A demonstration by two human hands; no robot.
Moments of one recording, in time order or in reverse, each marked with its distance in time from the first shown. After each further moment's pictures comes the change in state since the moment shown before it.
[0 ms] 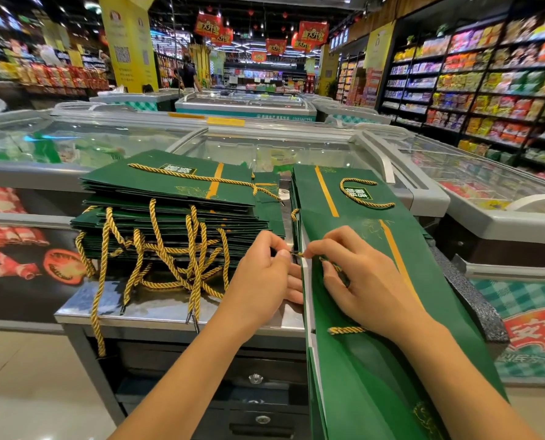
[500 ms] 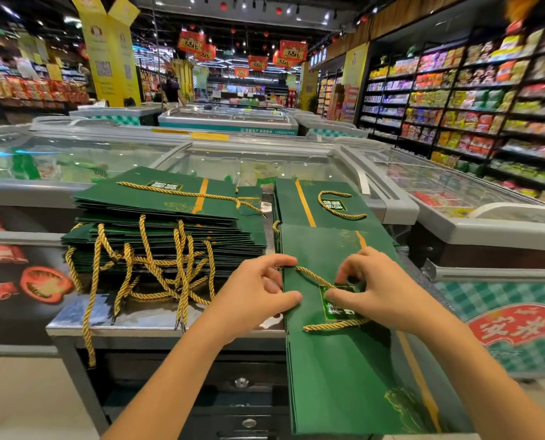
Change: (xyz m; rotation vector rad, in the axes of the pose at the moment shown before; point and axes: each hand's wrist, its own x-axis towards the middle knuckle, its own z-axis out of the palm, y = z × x) left_hand -0.005 0.006 -0.005 0.276 -0.180 0.052; right_hand -0.017 0.016 -0.050 0.045 -0.267 0.463
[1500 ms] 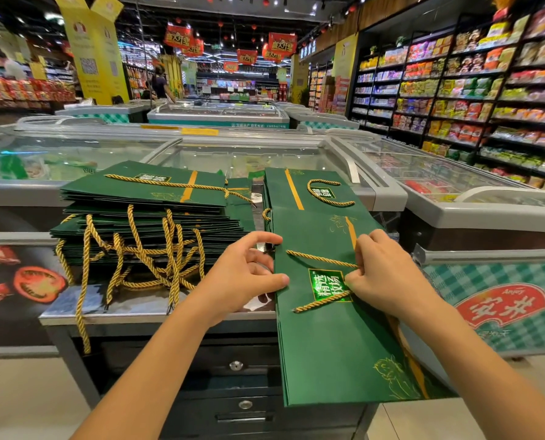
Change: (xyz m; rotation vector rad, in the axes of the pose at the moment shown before) left_hand -0.001 -0.002 -0.004 -0.125 -0.026 0.008; right_hand -0.011 0.012 0.004 -0.267 0.101 0.166
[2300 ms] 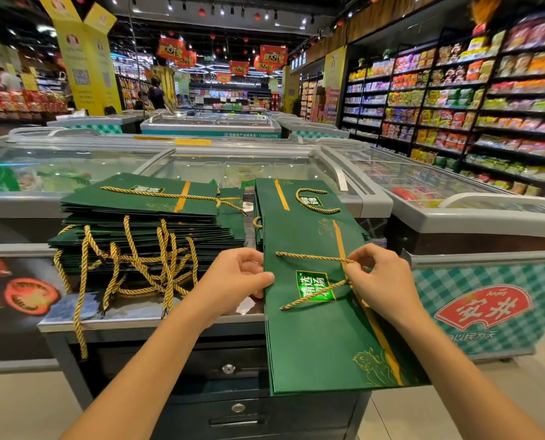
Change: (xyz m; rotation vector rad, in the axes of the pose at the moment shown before) left_hand -0.003 0.013 0.008 0.033 0.045 -0.088; right_hand -0.015 0.016 0.009 0.490 0.279 0.207
